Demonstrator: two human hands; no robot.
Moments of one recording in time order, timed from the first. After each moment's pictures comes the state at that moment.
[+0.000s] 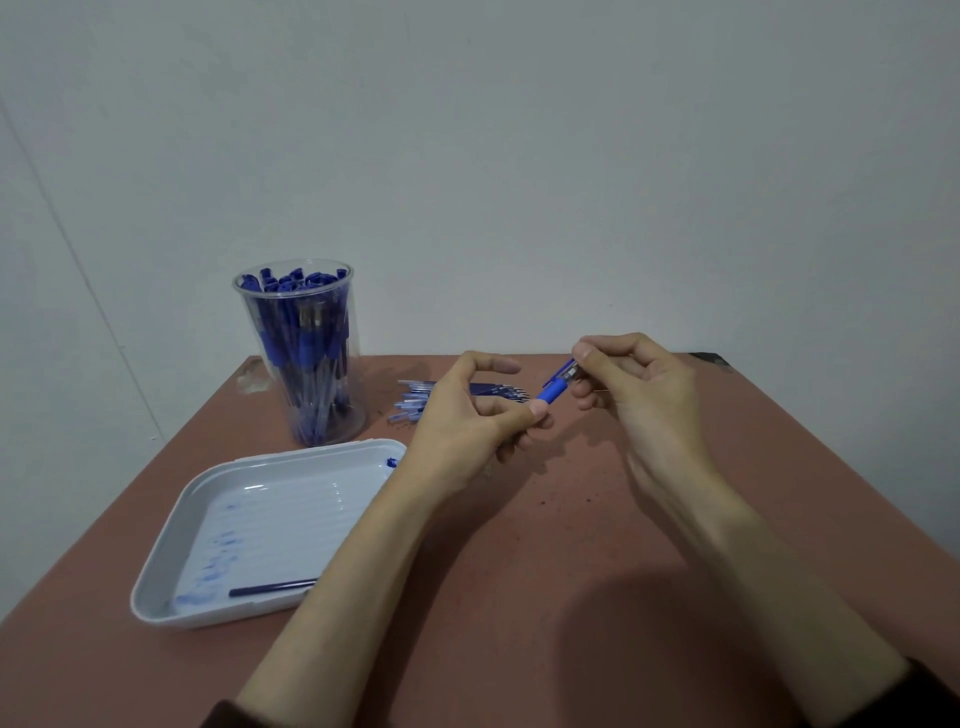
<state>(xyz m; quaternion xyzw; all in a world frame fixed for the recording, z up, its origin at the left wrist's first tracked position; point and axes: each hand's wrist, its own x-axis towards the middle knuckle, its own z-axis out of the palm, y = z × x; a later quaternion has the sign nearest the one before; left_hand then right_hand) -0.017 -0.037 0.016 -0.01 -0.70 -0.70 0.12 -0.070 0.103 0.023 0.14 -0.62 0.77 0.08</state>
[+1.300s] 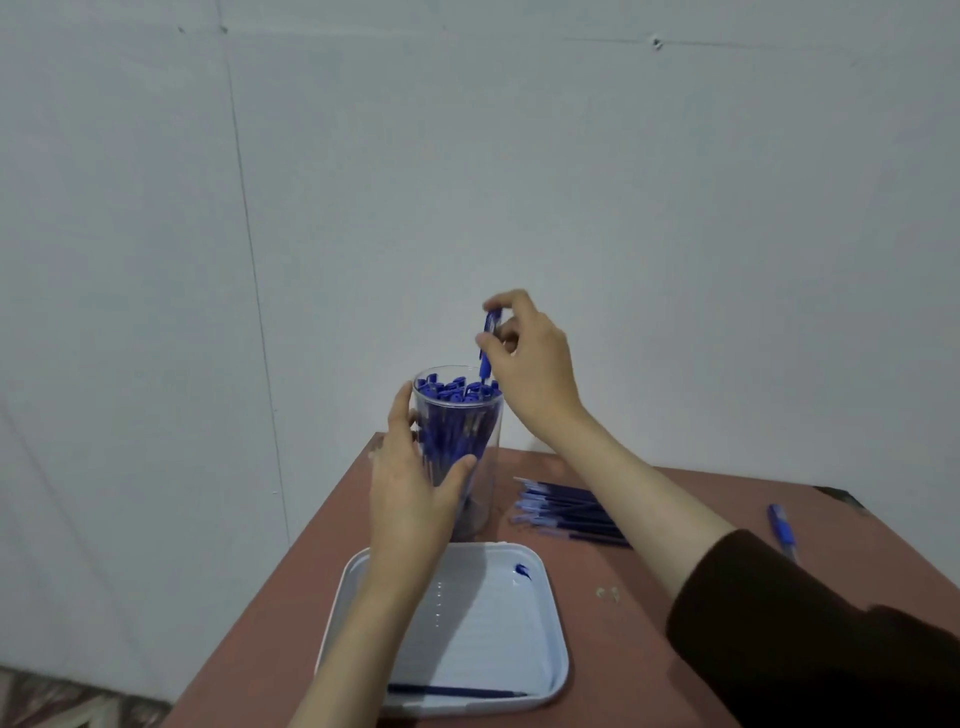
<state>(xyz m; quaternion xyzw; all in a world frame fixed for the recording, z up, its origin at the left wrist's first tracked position) 0.009 -0.164 0.010 0.14 -0.78 -0.41 0.45 -0.092 -0.091 0.107 0.39 -0.74 0.50 0.21</state>
